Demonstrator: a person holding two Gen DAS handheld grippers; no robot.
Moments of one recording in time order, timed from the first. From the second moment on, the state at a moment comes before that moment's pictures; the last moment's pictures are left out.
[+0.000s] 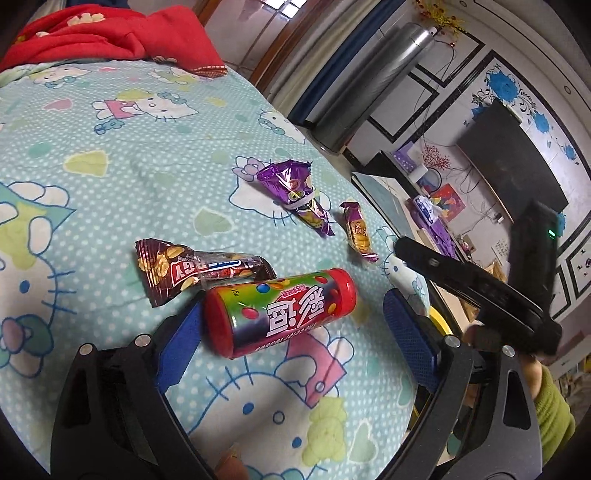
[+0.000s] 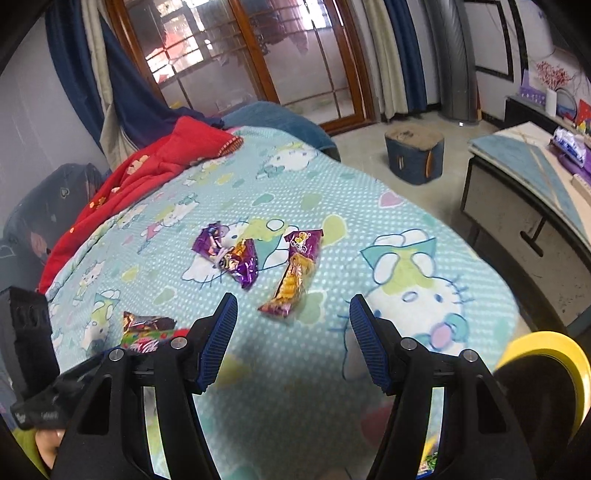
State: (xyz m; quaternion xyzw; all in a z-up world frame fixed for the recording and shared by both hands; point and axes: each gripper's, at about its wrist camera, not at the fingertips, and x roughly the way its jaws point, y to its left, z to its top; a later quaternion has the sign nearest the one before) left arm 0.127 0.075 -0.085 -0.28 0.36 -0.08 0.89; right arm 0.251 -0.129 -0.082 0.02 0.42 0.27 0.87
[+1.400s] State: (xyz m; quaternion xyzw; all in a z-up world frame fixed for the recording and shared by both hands) left arm 0.152 0.032 -0.088 -0.25 0.40 -0.16 0.87; right arm 0.250 -0.174 -0.095 0.08 0.44 0.26 0.86
